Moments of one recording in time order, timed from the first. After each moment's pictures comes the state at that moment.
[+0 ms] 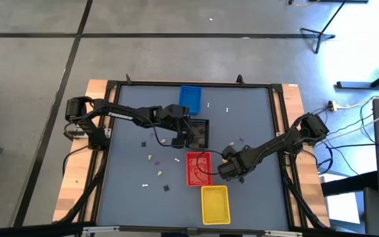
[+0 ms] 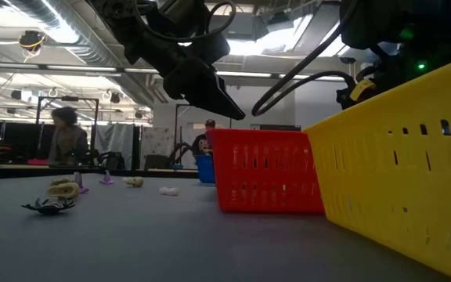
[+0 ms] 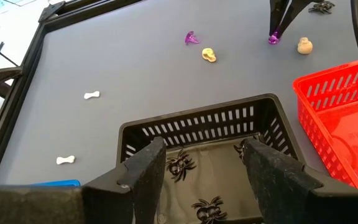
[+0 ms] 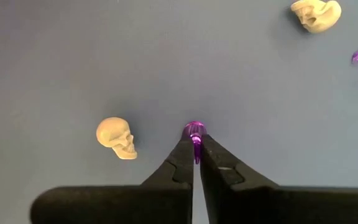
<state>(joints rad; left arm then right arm) 0.16 1.67 0.96 0.09 0.07 0.34 0.41 1.74 1.01 -0.86 0.18 1.20</state>
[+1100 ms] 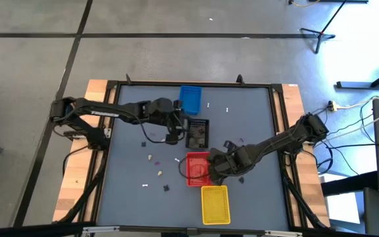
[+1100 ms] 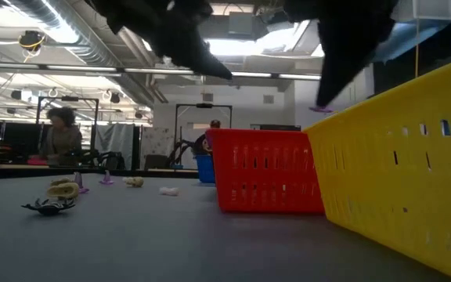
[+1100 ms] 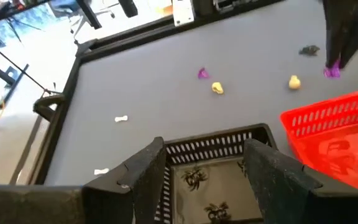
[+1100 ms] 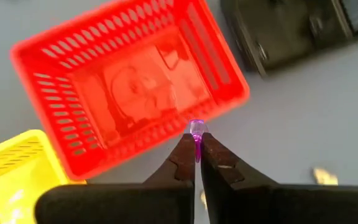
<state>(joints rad) 0.16 1.45 0.96 -0.03 0.06 0.34 0.41 1.74 1.36 -0.89 0.30 0.75</state>
